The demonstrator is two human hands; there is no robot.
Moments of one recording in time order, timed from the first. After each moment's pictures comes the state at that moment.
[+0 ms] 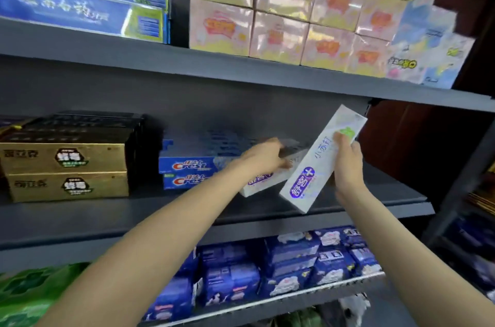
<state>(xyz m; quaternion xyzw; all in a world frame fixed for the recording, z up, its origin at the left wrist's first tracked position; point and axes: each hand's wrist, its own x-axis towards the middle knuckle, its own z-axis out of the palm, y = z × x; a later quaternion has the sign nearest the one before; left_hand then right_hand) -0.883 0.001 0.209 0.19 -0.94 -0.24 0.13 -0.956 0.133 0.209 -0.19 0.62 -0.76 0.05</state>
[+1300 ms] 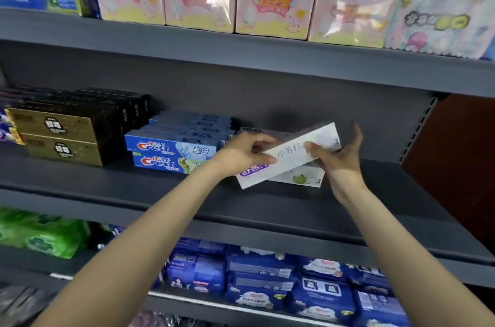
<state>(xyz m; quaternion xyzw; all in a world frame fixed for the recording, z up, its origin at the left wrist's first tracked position) -0.964 0.014 0.177 0.31 -0.85 -0.35 0.25 -1.140 0.111 0.158 -0.35 0.54 -0.72 0.28</state>
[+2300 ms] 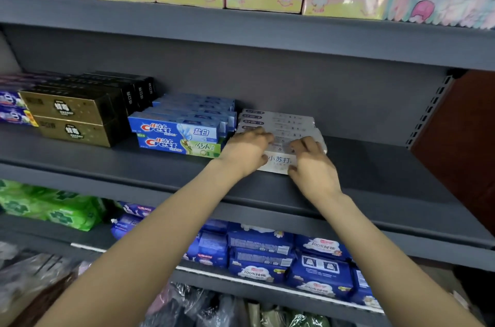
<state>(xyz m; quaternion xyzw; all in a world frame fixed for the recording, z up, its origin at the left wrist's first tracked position) -0.978 0.038 0.160 0.37 -0.92 -0.01 0.10 -1.111 0.121 0.129 -0.61 0.77 -0.18 -0.09</state>
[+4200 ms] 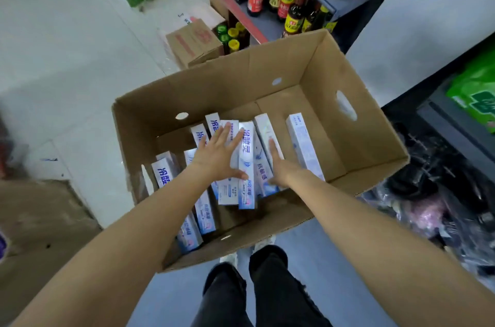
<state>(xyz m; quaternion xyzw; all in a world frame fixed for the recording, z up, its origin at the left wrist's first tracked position) 0.121 0.039 -0.161 0.70 -0.64 -0.28 -0.15 -0.053 -0.013 -0.171 -0.72 0.51 0.31 0.36</state>
